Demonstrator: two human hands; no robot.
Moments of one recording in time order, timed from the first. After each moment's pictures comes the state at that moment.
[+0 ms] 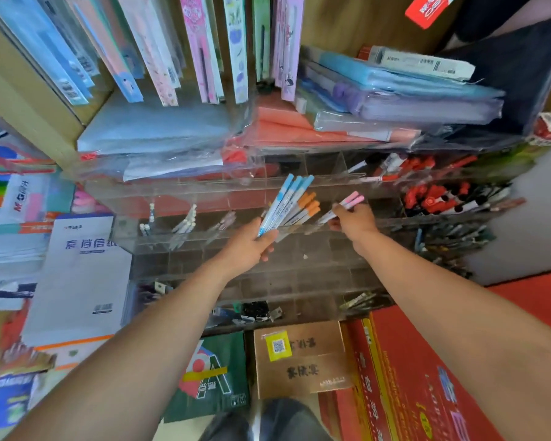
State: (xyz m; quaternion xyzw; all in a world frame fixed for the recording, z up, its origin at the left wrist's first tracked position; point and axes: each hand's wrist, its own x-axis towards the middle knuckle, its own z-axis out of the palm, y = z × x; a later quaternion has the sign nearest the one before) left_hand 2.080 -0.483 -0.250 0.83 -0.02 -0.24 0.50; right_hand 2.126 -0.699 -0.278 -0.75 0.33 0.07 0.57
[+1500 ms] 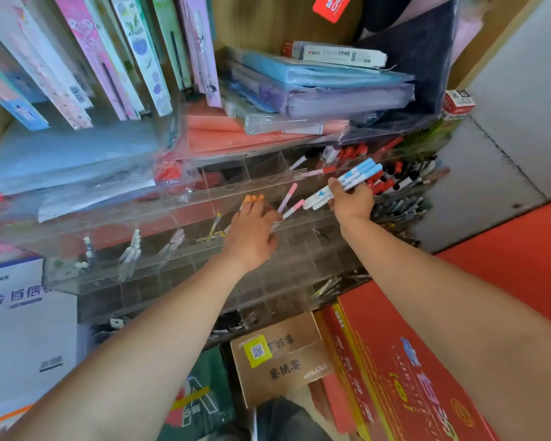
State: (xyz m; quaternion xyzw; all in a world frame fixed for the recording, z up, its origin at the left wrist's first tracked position) left_hand 2.111 -0.563 -0.250 0.94 -0.26 -0.12 0.17; right_hand 2.118 -0.755 -0.253 -0.69 0.40 -0.15 0.58
